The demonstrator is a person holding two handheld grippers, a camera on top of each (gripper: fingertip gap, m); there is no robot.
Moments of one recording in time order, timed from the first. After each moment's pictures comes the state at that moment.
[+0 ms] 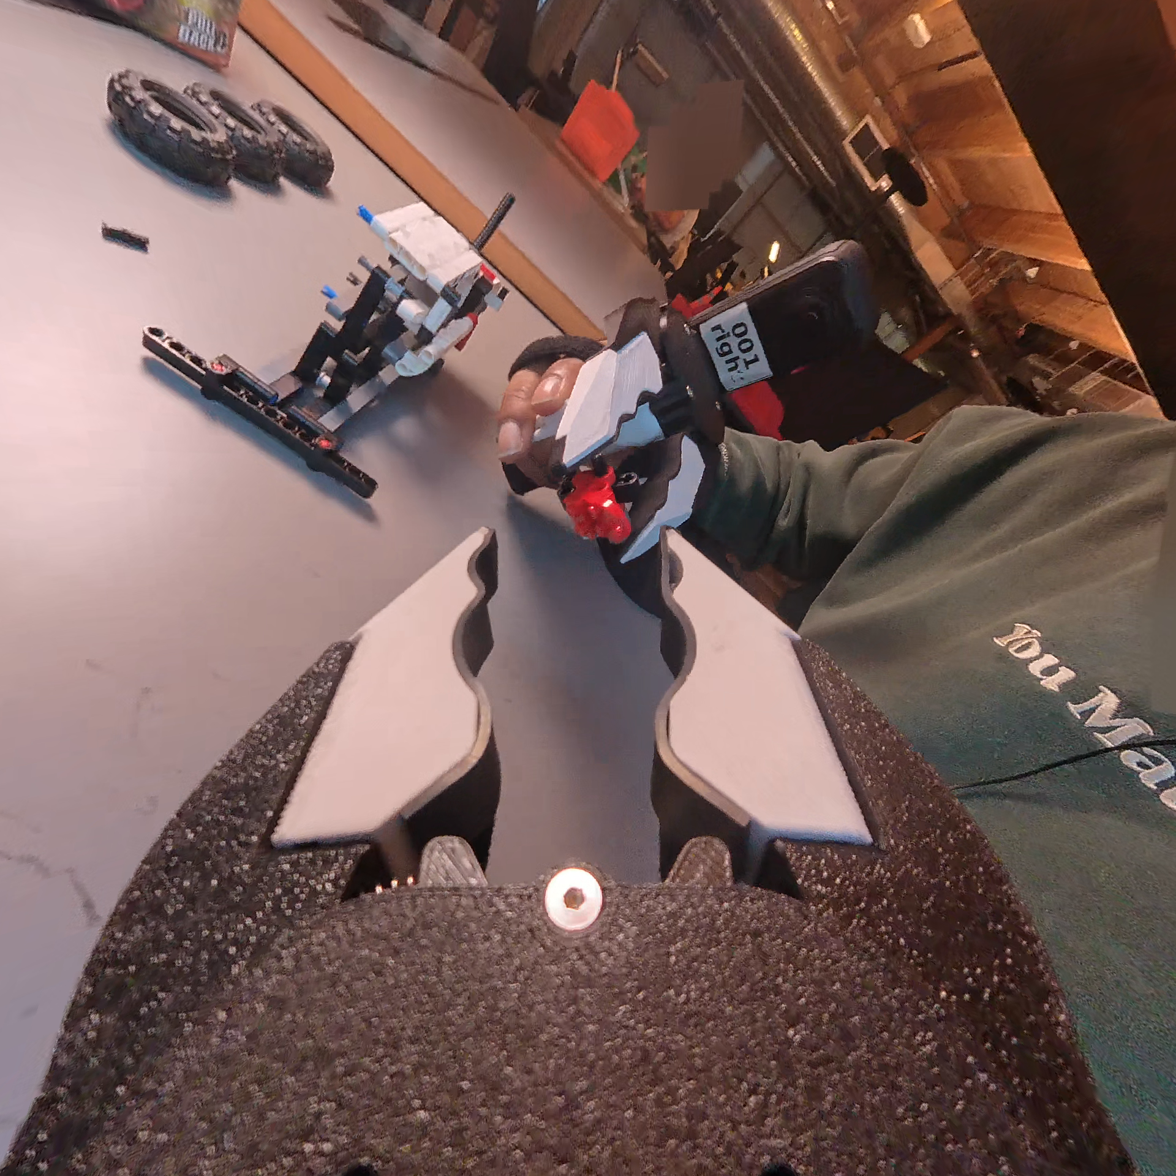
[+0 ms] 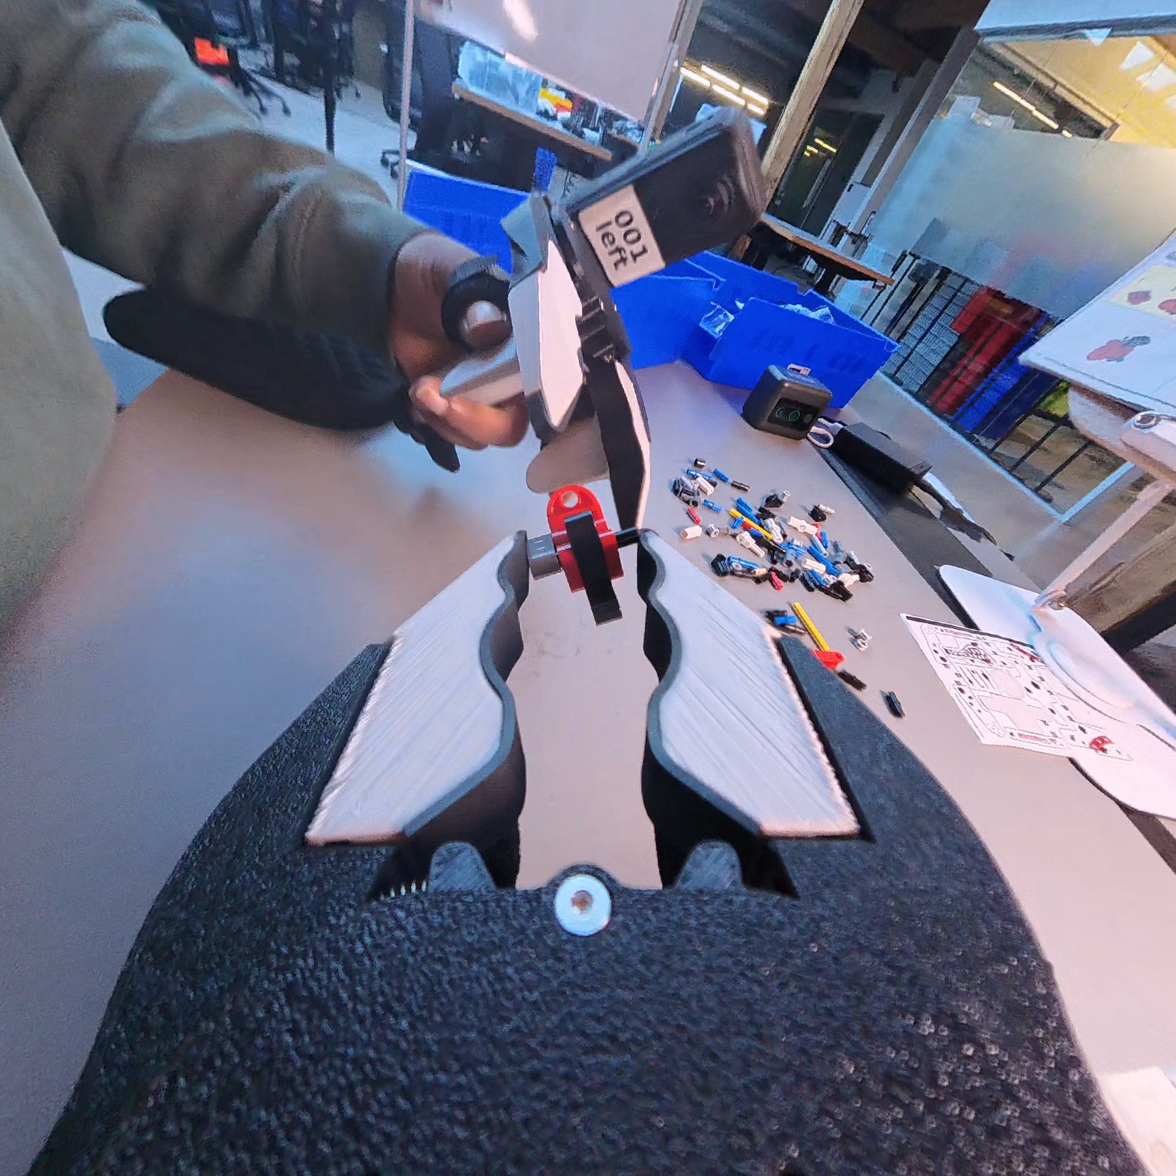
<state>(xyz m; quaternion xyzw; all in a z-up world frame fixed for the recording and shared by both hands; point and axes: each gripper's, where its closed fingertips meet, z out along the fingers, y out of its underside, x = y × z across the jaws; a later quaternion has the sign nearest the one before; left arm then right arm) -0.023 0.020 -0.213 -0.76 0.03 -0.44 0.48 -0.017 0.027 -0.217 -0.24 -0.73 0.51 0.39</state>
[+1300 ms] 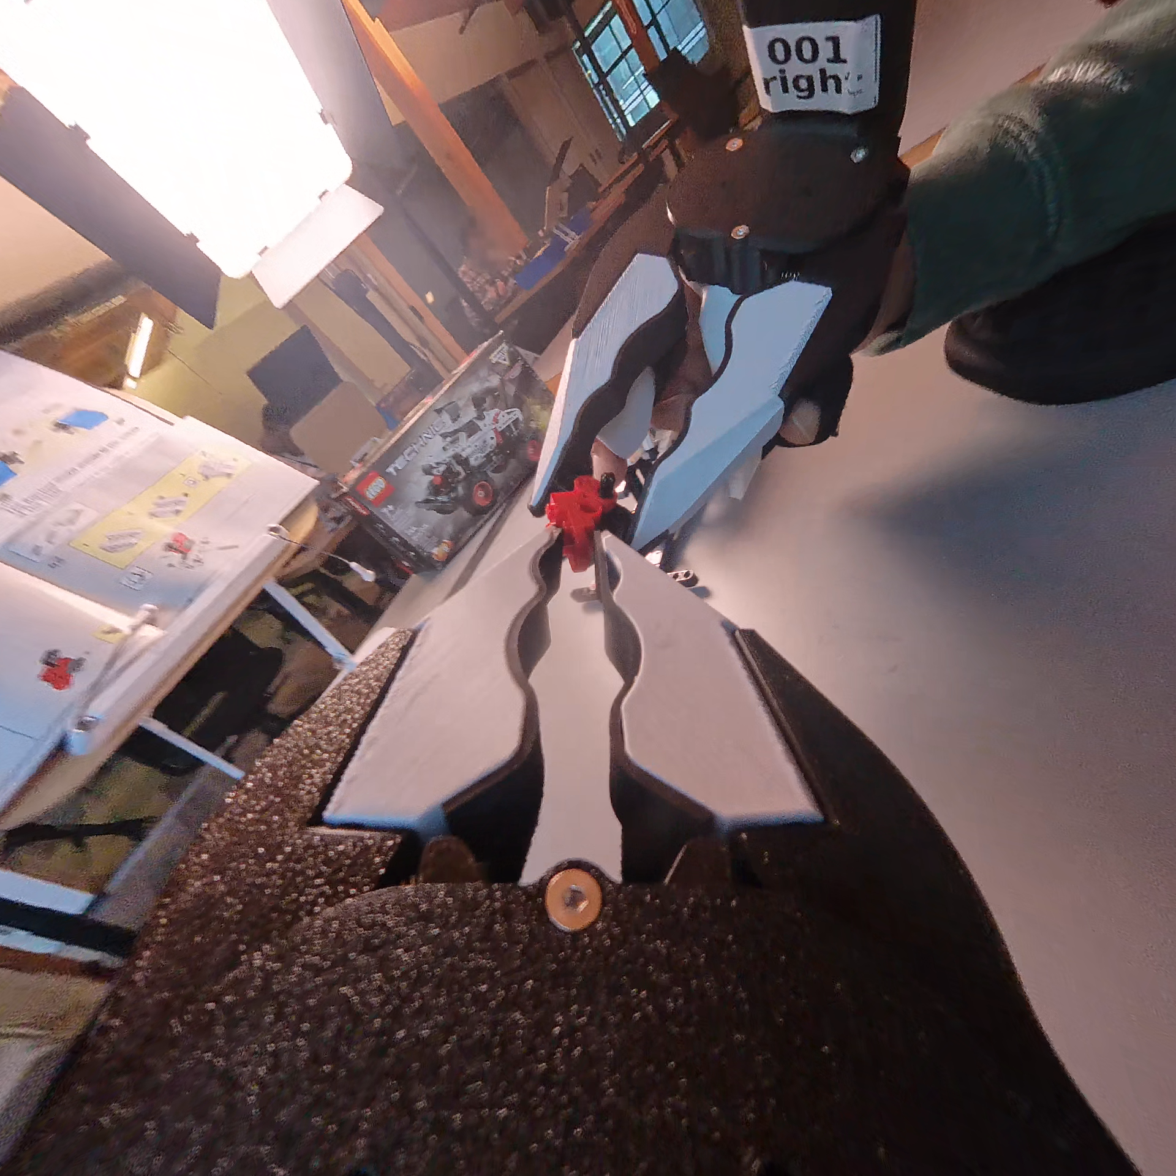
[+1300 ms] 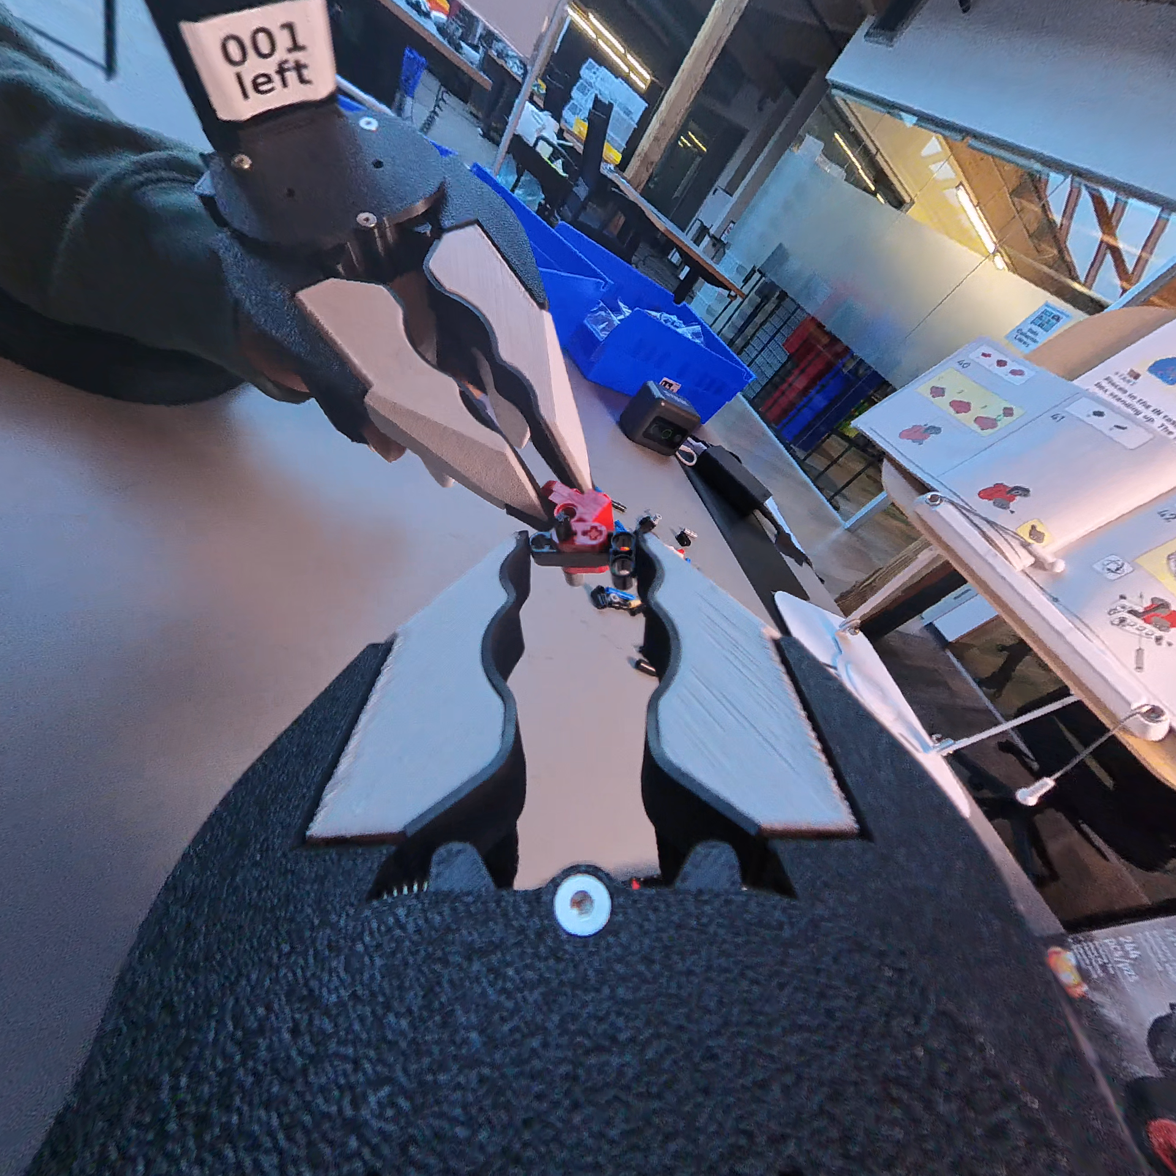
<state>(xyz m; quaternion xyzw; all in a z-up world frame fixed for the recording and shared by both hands) -0.045 0.022 -0.194 -0.66 0.32 0.13 0.67 -0.055 0.025 -0.195 -0.23 -0.72 0.41 0.51</state>
